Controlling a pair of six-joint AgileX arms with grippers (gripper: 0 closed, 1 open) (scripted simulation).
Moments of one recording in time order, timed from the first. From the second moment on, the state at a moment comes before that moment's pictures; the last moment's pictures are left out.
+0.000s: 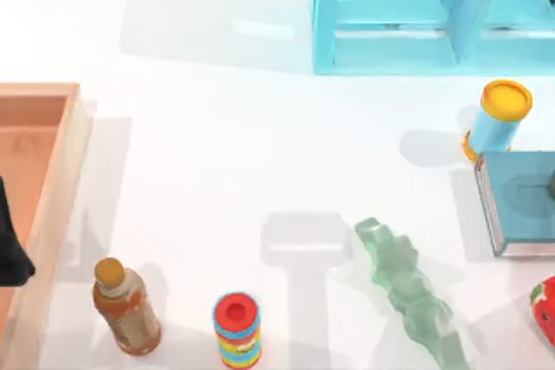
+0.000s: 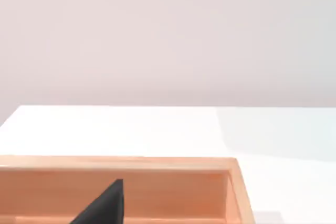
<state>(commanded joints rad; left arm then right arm) 0.00 0.00 0.00 0.00 0.00 0.00 0.00 0.00 0.00 0.00 0.00 0.00</state>
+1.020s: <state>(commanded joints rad) 0.00 0.00 0.00 0.00 0.00 0.00 -0.04 1.07 1.00 -0.83 0.00 -0.03</state>
